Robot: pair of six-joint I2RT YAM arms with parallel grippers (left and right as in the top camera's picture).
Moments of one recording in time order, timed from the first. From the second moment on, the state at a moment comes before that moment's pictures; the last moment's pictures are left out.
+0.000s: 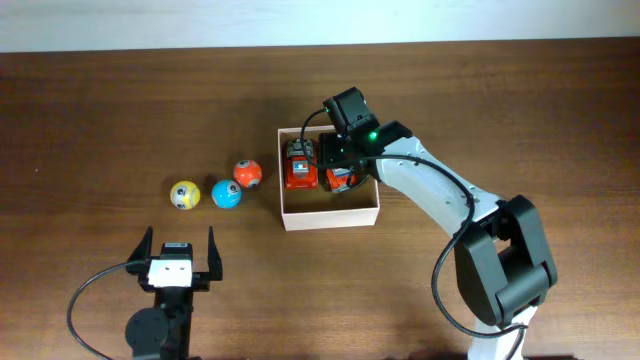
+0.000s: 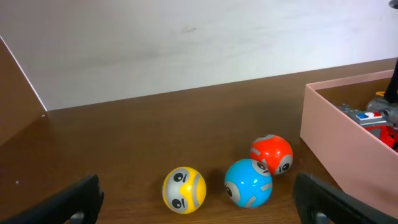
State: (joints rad) left arm 0.09 0.01 0.01 -0.07 0.06 0.16; right arm 0.50 1.99 1.50 -0.58 0.05 0.44
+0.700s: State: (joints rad) left arm 0.09 0.01 0.01 -0.07 0.06 0.16; right arm 0.50 1.99 1.50 -0.57 0.03 0.43
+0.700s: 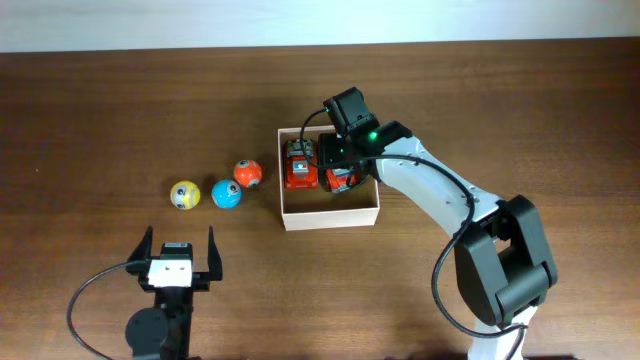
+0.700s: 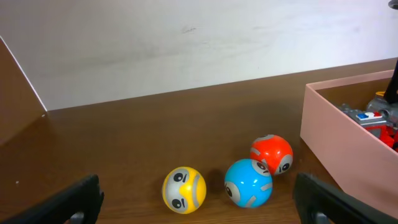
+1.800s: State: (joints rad) left arm 0.09 0.01 0.01 -0.07 0.06 0.16; right arm 0.50 1.99 1.50 -0.57 -0.01 0.81
